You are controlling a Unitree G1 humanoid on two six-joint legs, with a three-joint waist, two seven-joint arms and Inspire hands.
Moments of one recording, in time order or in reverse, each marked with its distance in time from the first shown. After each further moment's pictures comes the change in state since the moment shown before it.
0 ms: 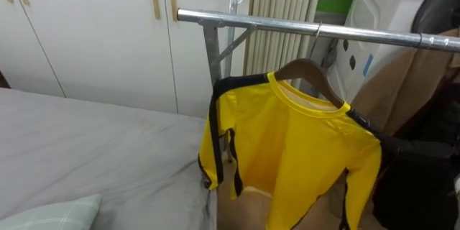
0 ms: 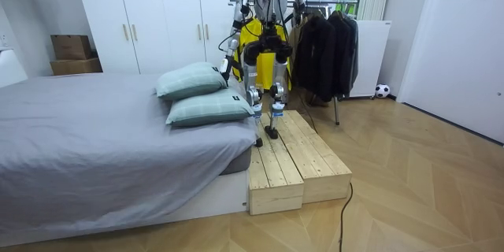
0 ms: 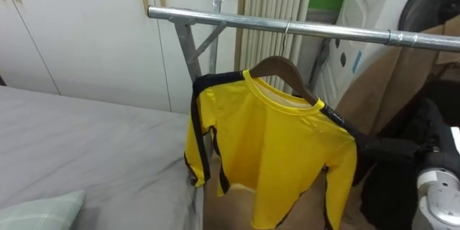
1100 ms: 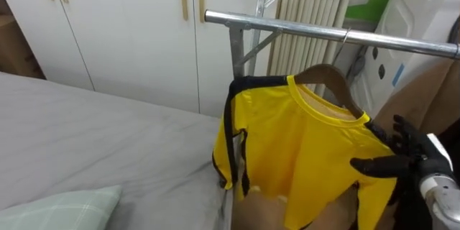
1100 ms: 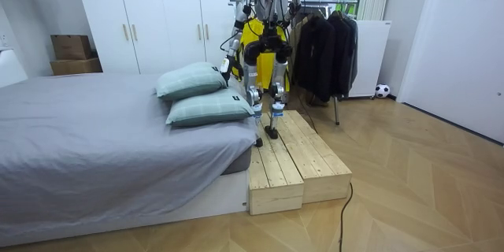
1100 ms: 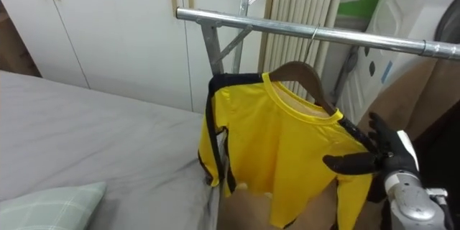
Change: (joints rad) left arm -0.047 0.000 -0.034 0.008 -0.001 -0.007 0.027; right arm -0.118 0.006 0.125 0.106 -0.144 -0.005 0.137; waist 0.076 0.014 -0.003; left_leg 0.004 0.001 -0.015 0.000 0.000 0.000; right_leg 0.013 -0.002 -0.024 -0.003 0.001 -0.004
